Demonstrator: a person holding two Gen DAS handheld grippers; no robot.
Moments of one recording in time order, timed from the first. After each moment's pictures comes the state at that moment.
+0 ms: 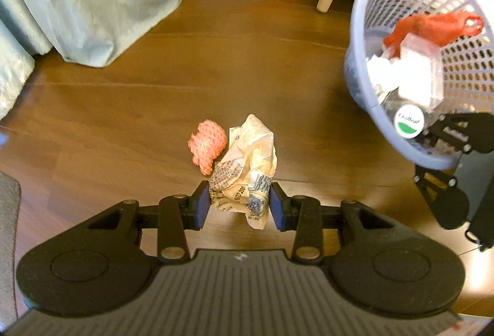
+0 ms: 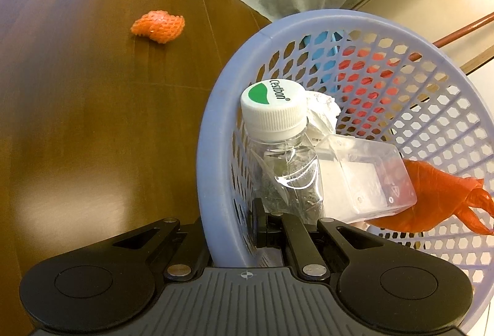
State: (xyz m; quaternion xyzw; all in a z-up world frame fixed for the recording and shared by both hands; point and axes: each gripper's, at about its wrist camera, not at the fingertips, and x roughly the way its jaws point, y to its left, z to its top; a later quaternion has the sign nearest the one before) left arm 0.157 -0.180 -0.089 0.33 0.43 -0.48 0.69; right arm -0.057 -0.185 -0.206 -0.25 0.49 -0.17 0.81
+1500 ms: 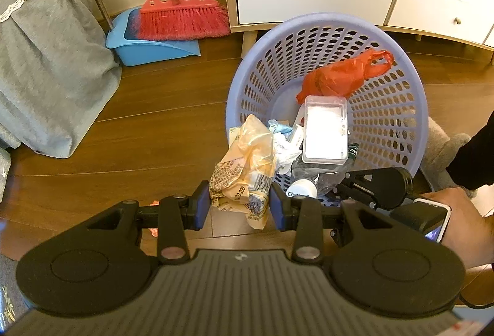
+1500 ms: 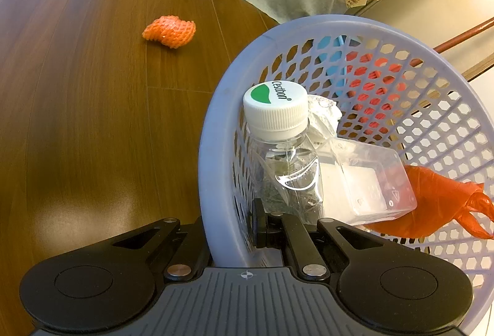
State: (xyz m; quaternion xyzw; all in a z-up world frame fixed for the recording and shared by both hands) left arm 0.071 -0.250 -0.023 0.36 0.36 -0.57 0.65; right arm -0.059 -0.171 -0.193 -0.24 0.50 -0.16 0.81
